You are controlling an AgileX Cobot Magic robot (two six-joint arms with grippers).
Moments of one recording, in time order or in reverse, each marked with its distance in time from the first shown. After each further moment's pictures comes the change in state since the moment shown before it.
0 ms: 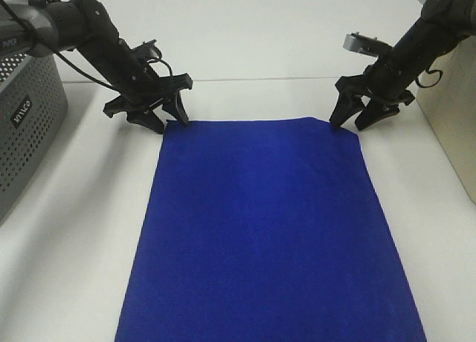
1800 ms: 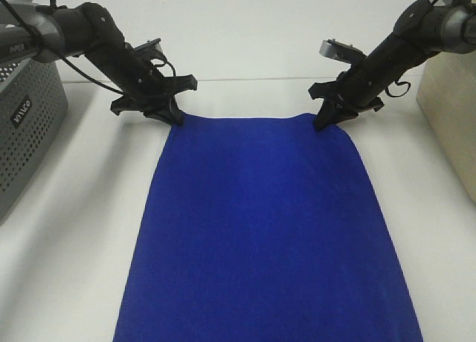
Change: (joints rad) left arm -0.008 0.010 -0.003 -0.014 -0.111 0.049; right arm 0.058 0.048 -0.011 0.101 -0.128 -0.044
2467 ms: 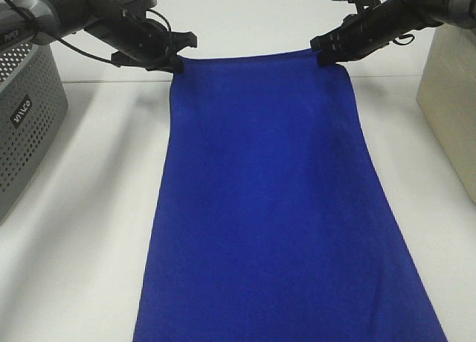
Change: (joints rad) left arm 0.000 0.000 -0.125 0.016 -0.246 0.068; right arm 0.000 -0.014 -0.149 0.068 -0.301 -0.151
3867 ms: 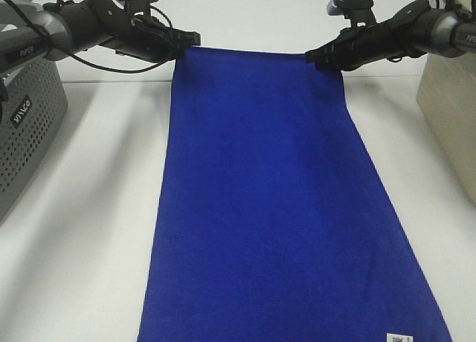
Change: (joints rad) left arm -0.015 0.049 0.000 -0.020 -0.277 0.114; right arm 0.001 0.098 0.000 0.180 -0.218 -0.169
